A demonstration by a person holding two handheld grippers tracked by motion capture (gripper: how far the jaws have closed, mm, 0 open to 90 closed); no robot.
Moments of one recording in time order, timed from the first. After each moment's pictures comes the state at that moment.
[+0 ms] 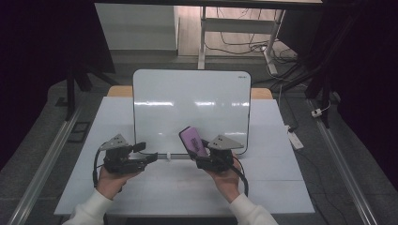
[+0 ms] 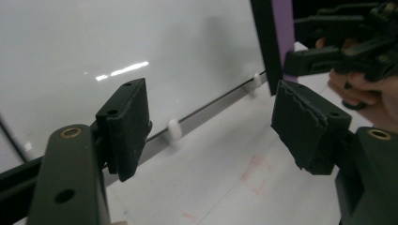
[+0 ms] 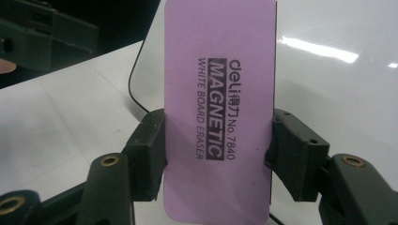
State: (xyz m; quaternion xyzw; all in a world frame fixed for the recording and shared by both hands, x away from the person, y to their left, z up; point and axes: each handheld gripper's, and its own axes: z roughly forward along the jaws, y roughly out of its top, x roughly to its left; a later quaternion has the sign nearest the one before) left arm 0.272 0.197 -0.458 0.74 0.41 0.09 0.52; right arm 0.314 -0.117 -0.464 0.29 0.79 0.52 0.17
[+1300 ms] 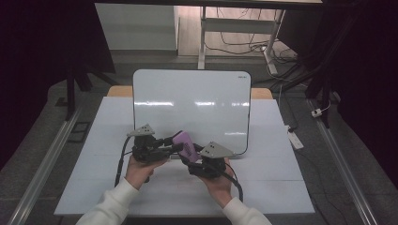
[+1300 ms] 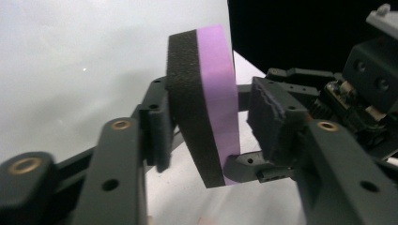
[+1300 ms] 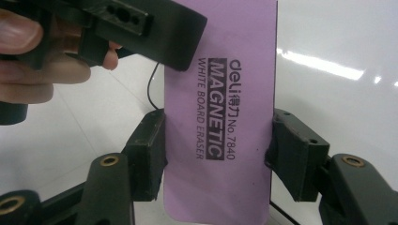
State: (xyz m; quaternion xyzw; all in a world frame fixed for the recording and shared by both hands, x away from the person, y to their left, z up) left arm 0.308 0.142 -0.452 0.73 0.39 0.01 0.56; right arm 0.298 -0.098 -0.475 0.26 0.78 0.54 0.18
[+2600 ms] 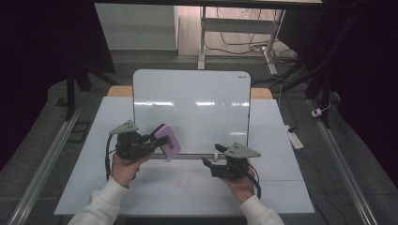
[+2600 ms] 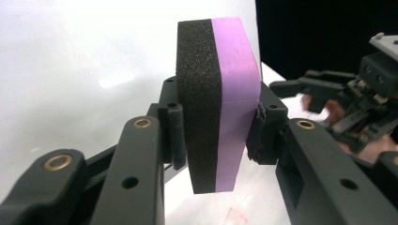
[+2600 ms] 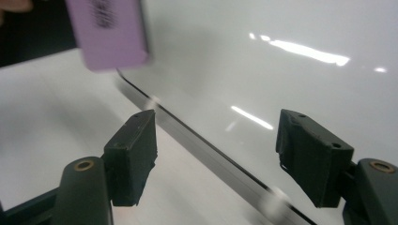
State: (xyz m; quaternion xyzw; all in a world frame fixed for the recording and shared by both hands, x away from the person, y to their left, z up) left arm 0.295 0.177 -0.431 0.72 0.41 0.08 0.54; right arm 0.303 -0.170 -0.476 0.28 0.79 0.51 0.19
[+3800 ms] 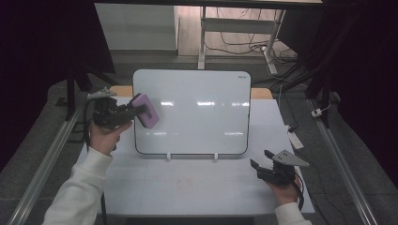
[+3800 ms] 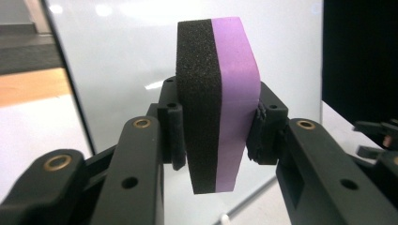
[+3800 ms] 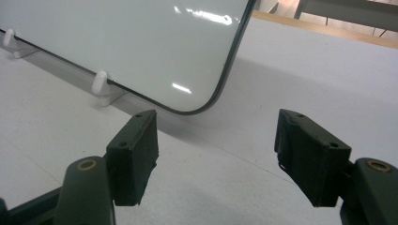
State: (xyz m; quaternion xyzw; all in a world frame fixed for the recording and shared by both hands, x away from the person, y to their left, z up) left arm 0.347 0.231 -0.362 0.70 0.48 0.15 0.51; right arm 0.303 -0.299 -0.495 0.38 0.76 0.44 0.27
